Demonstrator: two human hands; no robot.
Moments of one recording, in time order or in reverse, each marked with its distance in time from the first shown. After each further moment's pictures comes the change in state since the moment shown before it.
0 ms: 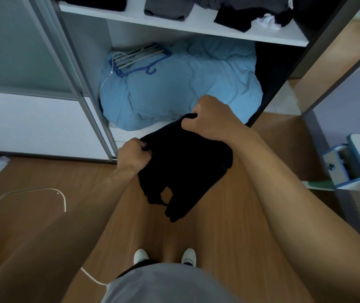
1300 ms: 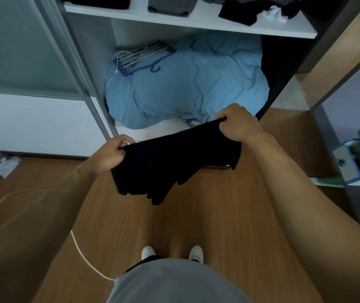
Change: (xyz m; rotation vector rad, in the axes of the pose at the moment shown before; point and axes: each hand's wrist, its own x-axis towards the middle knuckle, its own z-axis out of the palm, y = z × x) left_hand 0.008 -0.059 -0.063 -0.228 -0.271 0.099; right_hand -0.003 0.054 0.008 -0.020 -0.056 0.303
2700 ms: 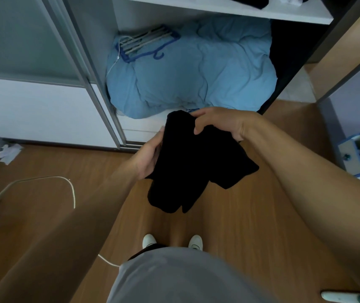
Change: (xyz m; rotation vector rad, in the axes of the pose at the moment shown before) left_hand -0.031 0.067 0.077 -0.953 -0.366 -0.097; right_hand 0.009 -0.026 0.019 0.671 -0.691 -0.019
